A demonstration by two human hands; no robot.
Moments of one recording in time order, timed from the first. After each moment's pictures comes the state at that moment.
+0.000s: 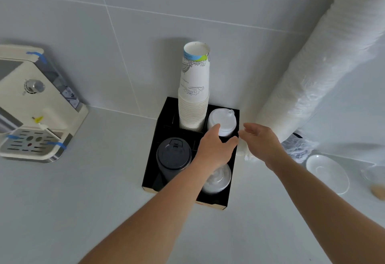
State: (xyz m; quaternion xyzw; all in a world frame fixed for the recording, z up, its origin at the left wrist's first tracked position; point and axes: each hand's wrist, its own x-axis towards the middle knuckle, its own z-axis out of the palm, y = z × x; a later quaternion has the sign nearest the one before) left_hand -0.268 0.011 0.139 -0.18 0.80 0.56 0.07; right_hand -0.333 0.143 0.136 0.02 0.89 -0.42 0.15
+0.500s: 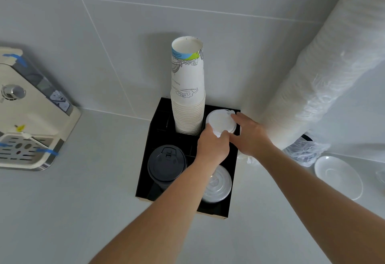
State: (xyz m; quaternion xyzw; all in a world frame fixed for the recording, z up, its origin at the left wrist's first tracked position) left_hand -0.320 0.013 0.102 -0.27 0.76 0.59 0.03; right_hand -0.383 0.121 0.106 -0.15 0.95 -0.24 0.13
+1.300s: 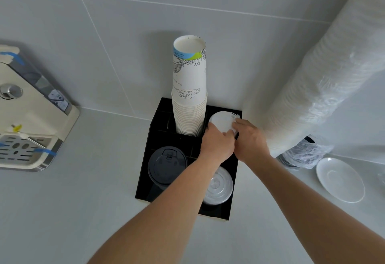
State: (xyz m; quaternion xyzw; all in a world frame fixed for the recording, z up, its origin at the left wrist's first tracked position) left_hand -0.341 0.013 0.091 -0.27 0.78 0.56 0.06; right_hand -0.381 0.116 0.067 -0.21 0.94 -0.25 -0.05
